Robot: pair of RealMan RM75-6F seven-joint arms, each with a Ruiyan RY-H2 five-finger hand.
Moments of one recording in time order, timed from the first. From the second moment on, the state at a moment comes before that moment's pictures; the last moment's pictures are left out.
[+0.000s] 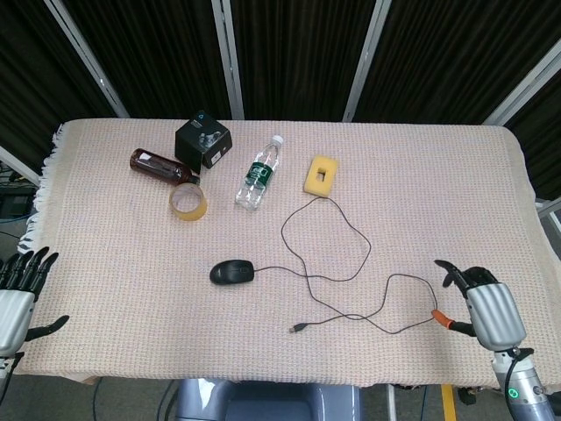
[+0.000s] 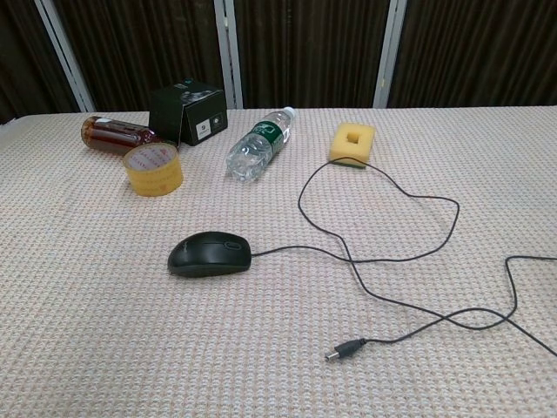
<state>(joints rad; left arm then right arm) -0.07 -1.12 0.01 -1.58 1.58 1.50 0.10 0.15 -1.16 0.05 -1.61 -1.67 1.50 0.03</state>
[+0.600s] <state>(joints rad) -0.08 -1.13 0.01 -1.57 1.58 1.50 0.09 0.39 -1.28 0.06 -1.72 -1.65 1.10 -0.11</state>
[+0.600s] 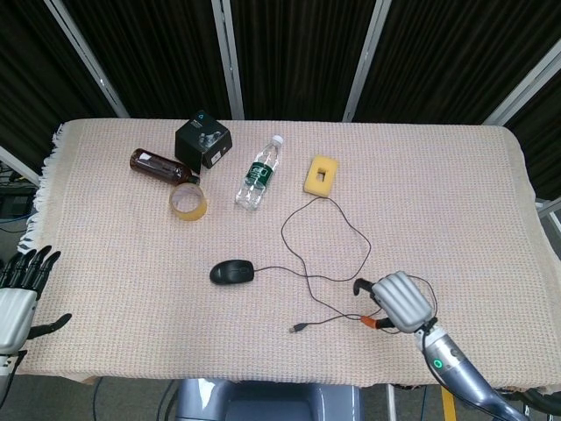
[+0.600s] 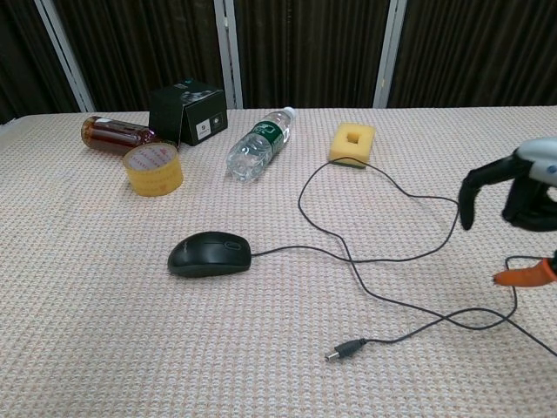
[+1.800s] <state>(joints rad) -0.08 -1.13 0.01 -1.57 1.57 1.49 0.07 0.48 -1.67 0.03 -1.65 -1.30 0.98 -0.54</state>
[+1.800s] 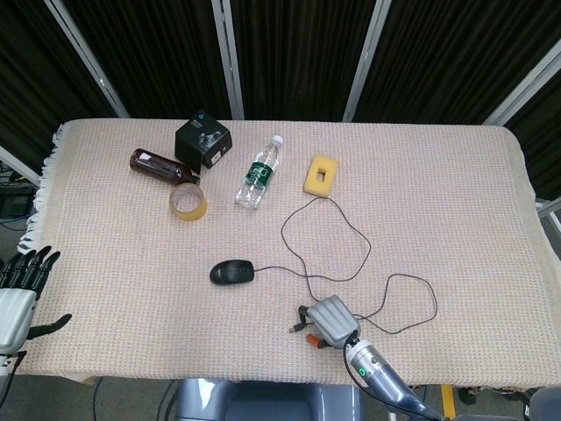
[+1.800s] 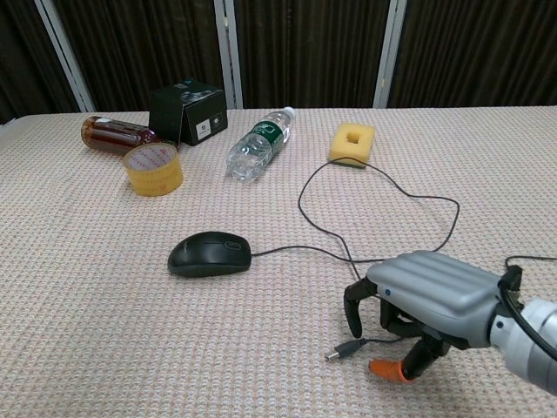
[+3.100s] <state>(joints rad) -0.08 -1.13 0.01 -1.57 1.57 1.49 0.07 0.47 -1.74 0.01 -1.62 -1.33 1.07 -0.49</state>
